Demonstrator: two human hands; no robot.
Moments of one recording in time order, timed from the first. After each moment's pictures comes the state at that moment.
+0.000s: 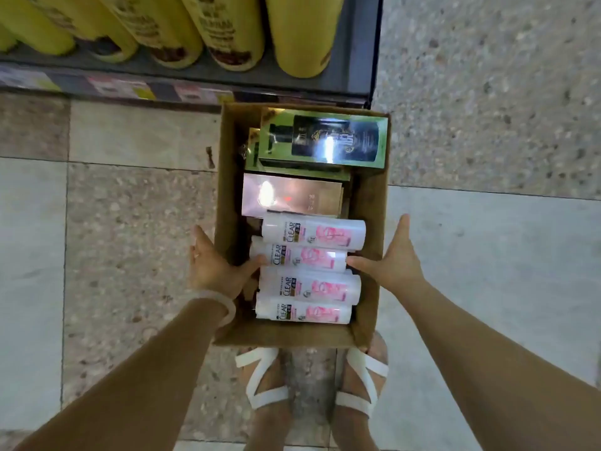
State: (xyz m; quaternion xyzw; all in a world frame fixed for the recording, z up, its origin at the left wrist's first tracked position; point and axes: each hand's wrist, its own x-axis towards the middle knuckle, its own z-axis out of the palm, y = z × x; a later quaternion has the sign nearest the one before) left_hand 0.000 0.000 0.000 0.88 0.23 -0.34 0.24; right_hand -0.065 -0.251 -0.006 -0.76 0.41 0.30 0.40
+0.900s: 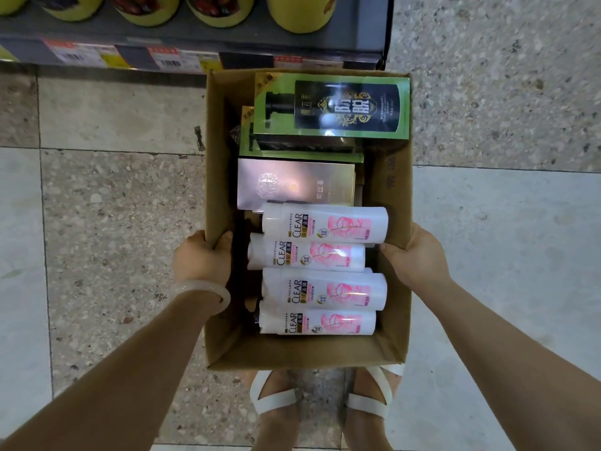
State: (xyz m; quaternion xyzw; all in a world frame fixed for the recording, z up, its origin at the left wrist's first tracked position) left_hand 0.007 0.016 -0.042 0.92 0.23 -0.22 0.22; right_hand -0.077 -0.256 -0.035 -0.80 0.41 0.25 0.35
